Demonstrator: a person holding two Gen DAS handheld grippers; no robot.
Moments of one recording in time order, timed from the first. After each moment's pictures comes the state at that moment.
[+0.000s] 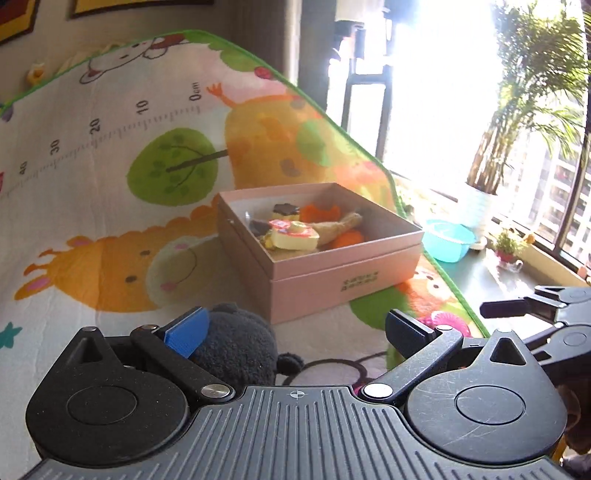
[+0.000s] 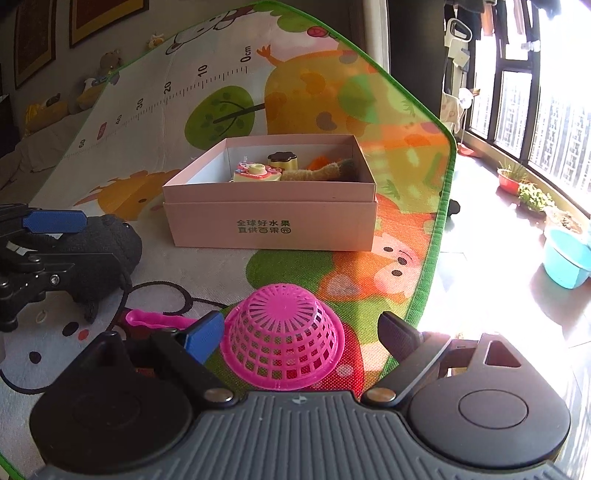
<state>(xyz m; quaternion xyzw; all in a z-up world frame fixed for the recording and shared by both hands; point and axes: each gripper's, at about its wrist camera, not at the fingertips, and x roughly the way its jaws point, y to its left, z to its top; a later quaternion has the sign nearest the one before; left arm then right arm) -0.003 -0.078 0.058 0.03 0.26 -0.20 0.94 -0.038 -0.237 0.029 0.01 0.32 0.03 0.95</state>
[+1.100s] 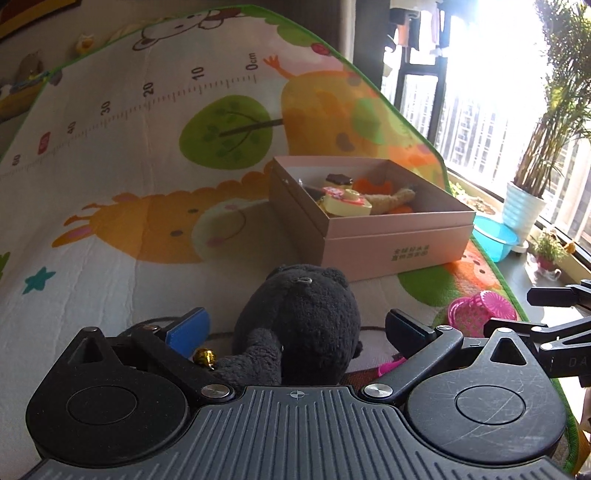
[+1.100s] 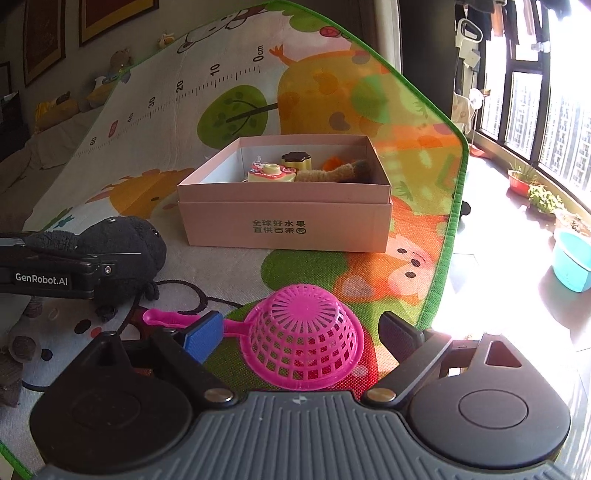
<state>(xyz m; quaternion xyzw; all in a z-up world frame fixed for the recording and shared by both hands) 0.003 -0.061 0.034 -0.01 0.30 -0.10 0.95 -0.036 -0.231 0.030 0.01 0.32 0.05 0.95</state>
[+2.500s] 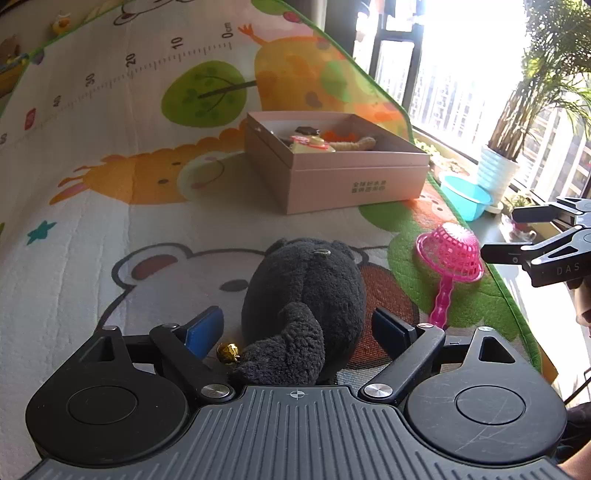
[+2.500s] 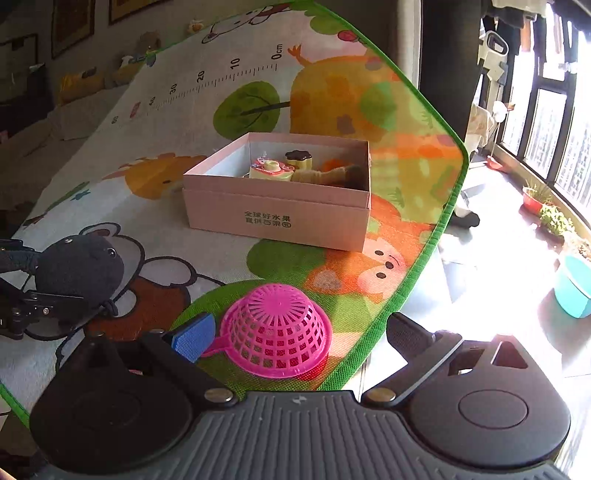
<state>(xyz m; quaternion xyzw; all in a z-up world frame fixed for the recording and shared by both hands) -0.057 -0.057 0.034 0.00 0.35 -0.14 0.93 -0.058 -0.262 0.047 -0.03 0.33 0.09 0.94</state>
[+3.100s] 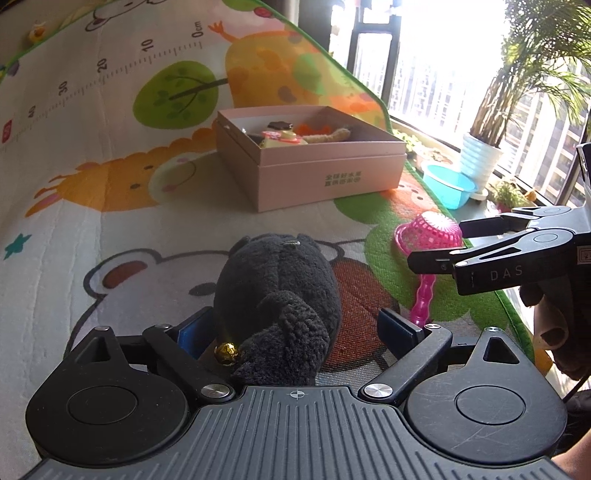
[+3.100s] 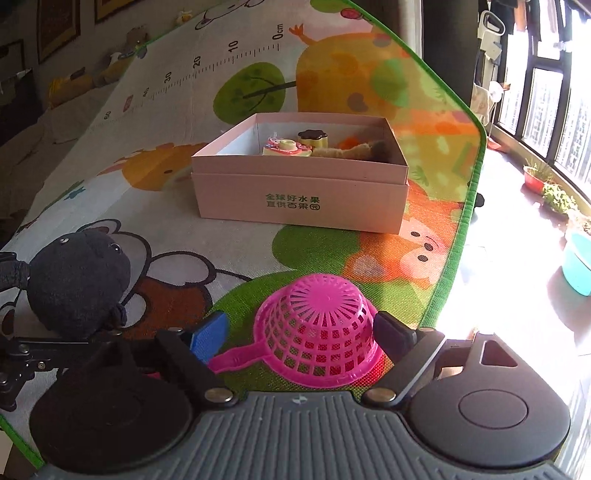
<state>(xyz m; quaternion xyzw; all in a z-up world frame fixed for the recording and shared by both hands) -0.057 -0.071 0.029 0.03 0.35 -0.18 0.92 -0.038 -0.229 0.025 -0.01 0.35 0.08 0.93</state>
